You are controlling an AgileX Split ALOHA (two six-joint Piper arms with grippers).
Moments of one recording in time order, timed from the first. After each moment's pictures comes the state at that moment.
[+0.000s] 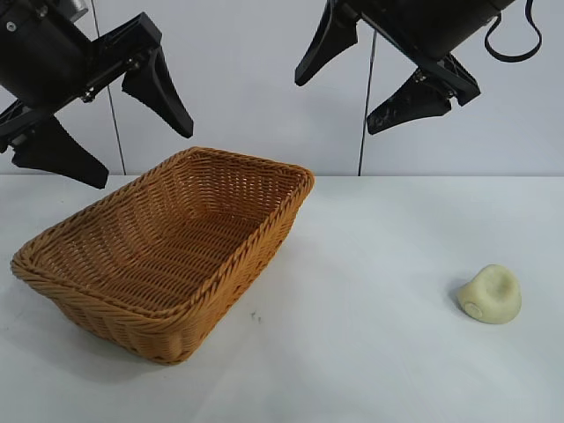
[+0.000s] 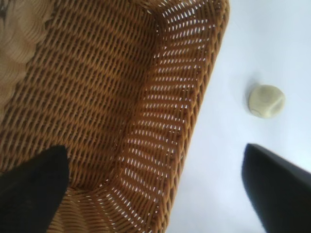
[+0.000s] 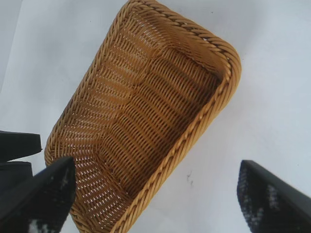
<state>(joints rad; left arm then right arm) -0.26 1.66 -1.13 -0.71 0.68 0.13 0.26 1.74 -1.31 0.72 0.73 -0.18</state>
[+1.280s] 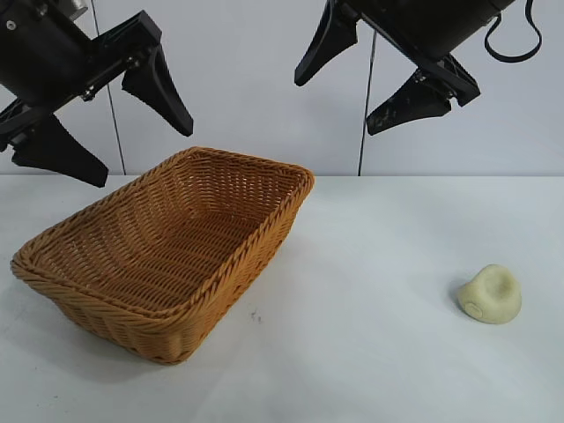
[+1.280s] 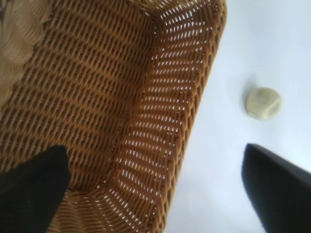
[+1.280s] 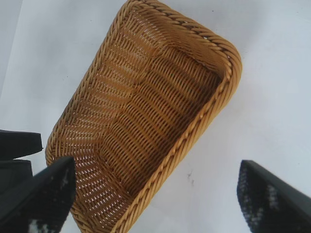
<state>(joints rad) -0.26 1.64 -1.13 -0.66 0.70 0.12 0.26 1.74 -1.31 0.72 0.73 -0.18</state>
